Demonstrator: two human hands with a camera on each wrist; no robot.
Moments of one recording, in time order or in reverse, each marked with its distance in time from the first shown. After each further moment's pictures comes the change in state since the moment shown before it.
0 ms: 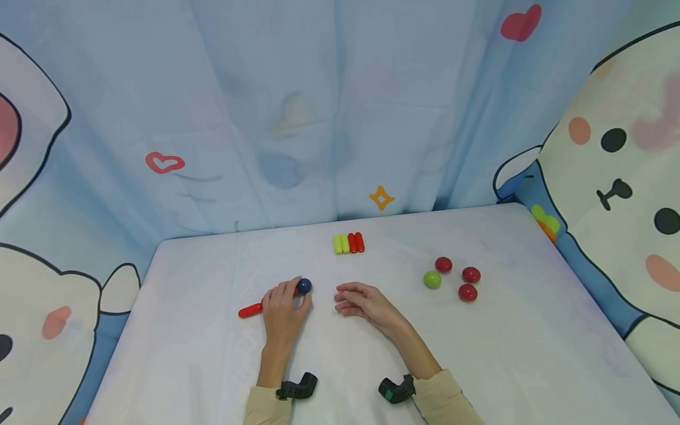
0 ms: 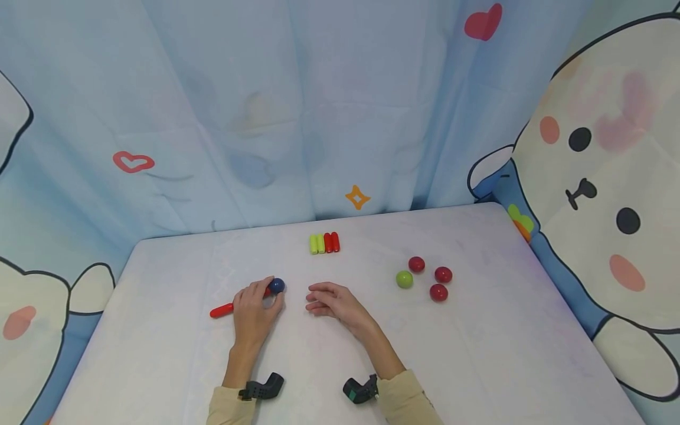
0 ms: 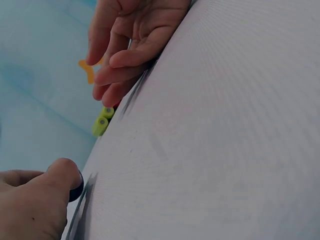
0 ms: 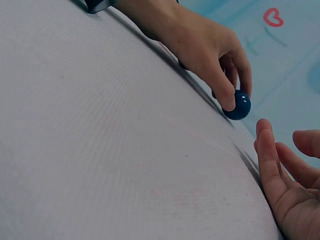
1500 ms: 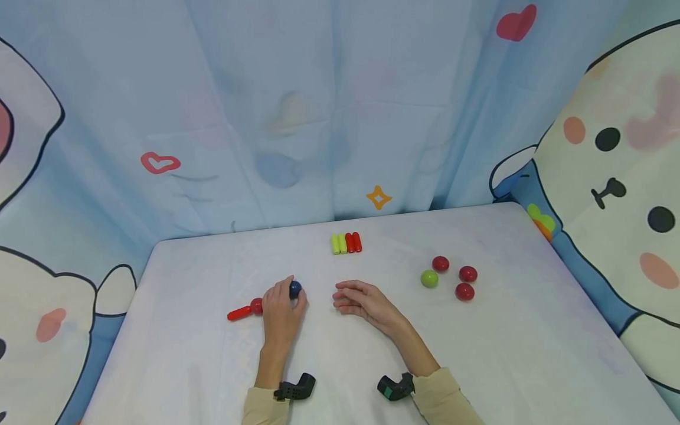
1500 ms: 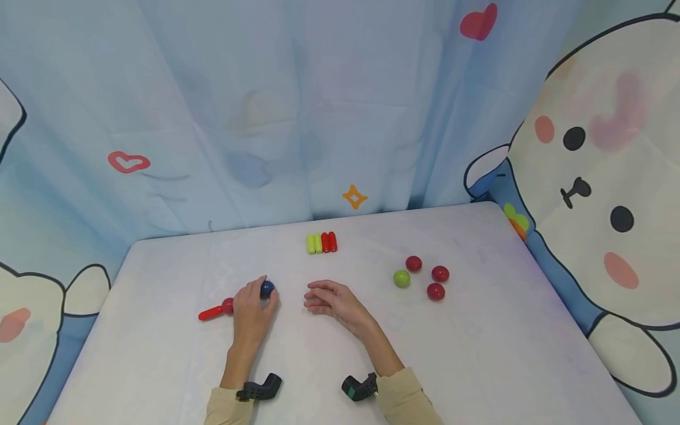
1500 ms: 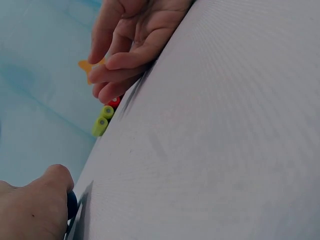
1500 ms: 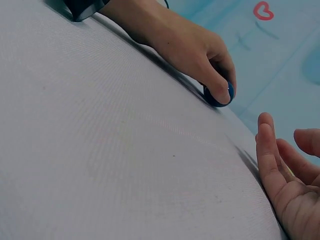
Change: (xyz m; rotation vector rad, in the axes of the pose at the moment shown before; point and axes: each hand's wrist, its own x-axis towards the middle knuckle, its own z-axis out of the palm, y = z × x) left_hand 0.002 0.001 -0.001 -0.090 -0.125 -0.138; right_hand 0.003 0.002 -0.007 0.144 -0.025 0.005
